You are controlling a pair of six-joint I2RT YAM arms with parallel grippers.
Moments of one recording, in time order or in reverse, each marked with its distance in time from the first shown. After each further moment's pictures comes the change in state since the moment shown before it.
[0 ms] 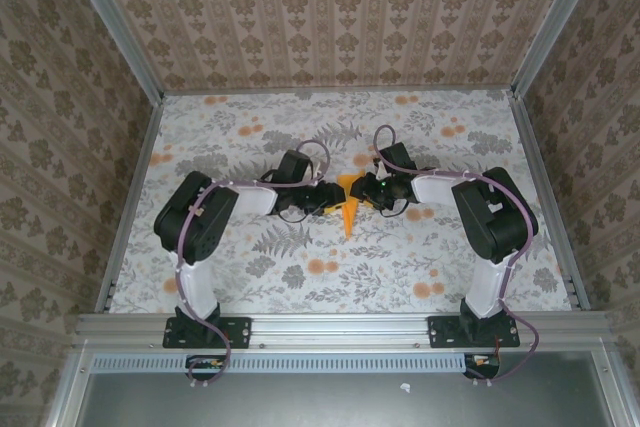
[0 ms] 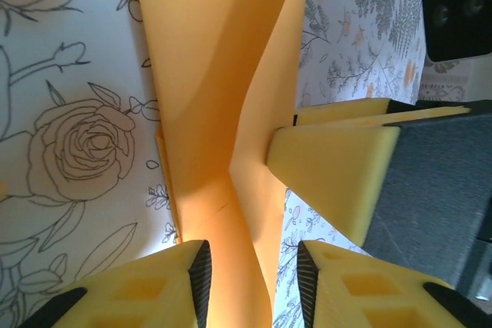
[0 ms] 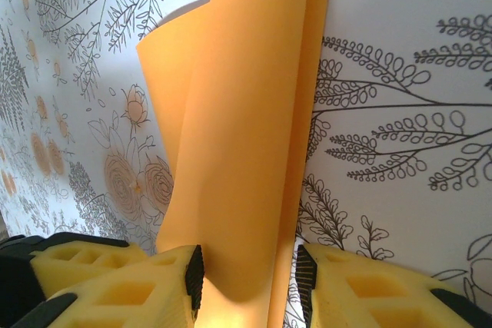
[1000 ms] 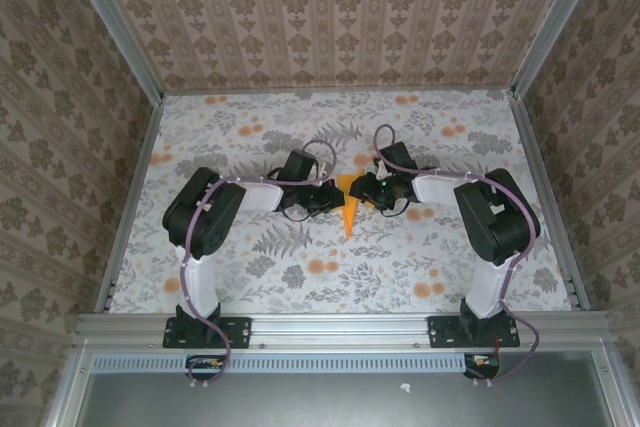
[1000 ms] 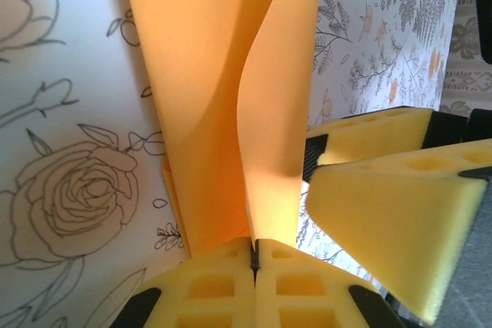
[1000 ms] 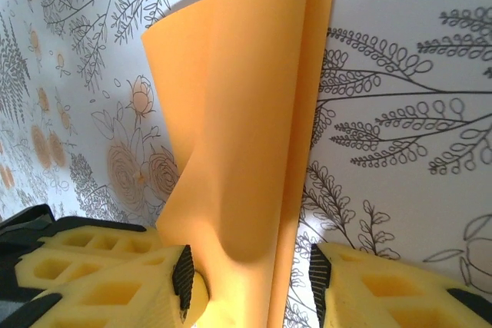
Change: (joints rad) left arm -0.006 0.055 0.060 -0.048 -0.013 0.086; right arm -0.008 -0.025 0.004 -0.038 0.004 -0.027
